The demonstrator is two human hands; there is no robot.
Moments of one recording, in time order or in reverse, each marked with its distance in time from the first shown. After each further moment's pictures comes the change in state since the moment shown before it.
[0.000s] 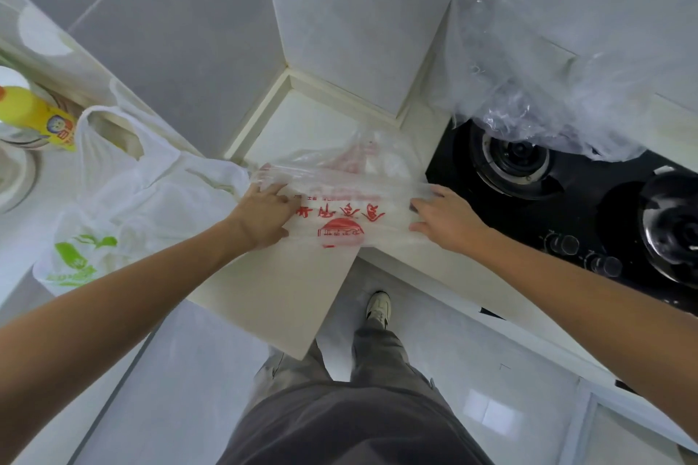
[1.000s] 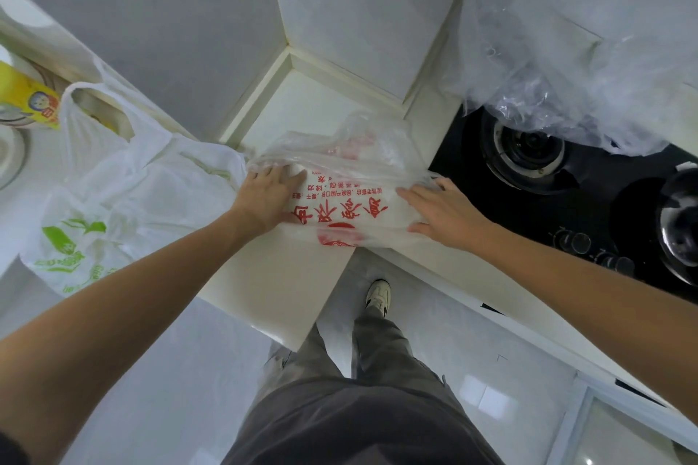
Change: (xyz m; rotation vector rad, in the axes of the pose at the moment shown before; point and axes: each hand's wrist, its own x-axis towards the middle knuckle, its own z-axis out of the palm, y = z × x) left_hand 0.023 0.007 0.016 -0.232 0.113 -0.145; right_hand 0.009 0.010 0.022 -0.018 0.114 -0.194
